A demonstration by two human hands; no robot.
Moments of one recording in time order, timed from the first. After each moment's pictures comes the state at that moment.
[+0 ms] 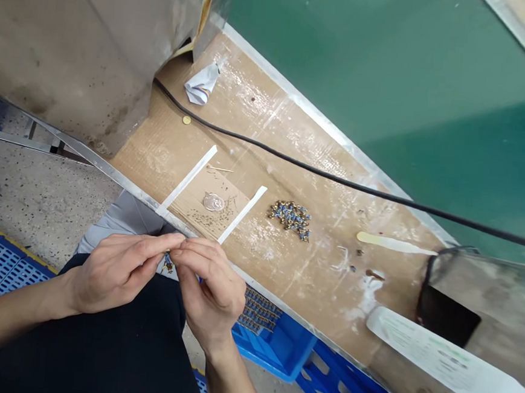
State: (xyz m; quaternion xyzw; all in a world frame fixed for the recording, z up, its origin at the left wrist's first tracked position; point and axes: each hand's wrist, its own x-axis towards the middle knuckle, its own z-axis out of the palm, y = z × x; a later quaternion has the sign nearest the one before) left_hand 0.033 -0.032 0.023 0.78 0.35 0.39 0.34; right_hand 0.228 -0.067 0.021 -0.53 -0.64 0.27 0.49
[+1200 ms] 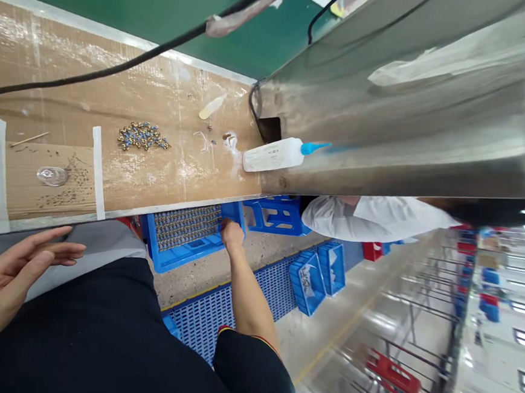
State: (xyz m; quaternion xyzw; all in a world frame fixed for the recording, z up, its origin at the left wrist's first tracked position) left_hand 0.040 -0.016 -0.001 0.55 0.48 0.04 0.68; right_hand 0.506 -0.344 -0.172 -0.95 -0.11 0.26 -0.12
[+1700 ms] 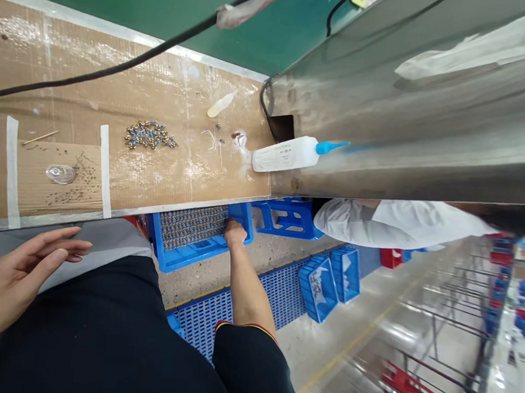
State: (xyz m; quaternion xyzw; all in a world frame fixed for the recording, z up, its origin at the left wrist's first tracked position) left_hand 0.043 -0.017 0.002 0.56 0.50 0.03 0.66; right_hand 0.516 -0.343 -0.217 -0.92 -0.09 0.28 -0.26
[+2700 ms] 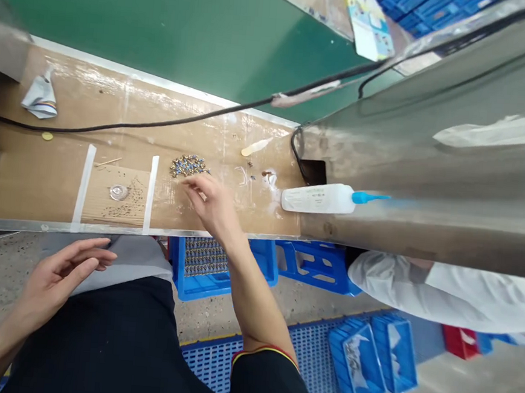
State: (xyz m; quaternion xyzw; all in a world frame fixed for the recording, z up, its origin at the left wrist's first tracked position) left_hand 0.017 -0.015 -0.012 0.56 0.46 0.09 0.68; right_hand 0.392 -0.056 0.004 -0.73 -0.59 0.19 0.29
